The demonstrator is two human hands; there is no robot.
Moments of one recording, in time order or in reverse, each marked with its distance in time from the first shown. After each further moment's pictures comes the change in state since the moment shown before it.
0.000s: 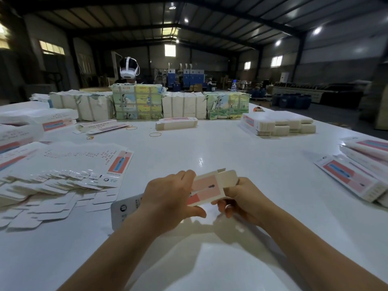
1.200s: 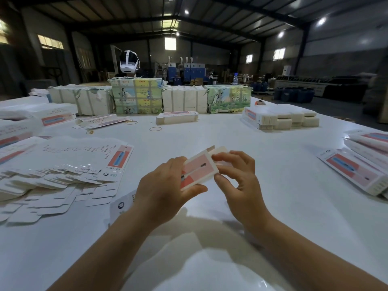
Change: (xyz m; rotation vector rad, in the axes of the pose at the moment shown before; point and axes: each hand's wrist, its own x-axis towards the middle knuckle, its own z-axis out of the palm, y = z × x) left_hand -0.004 -0.007 0.006 -0.250 0.099 -0.159; right_hand -0.015 0.005 0.032 -0.517 0.416 -0.719
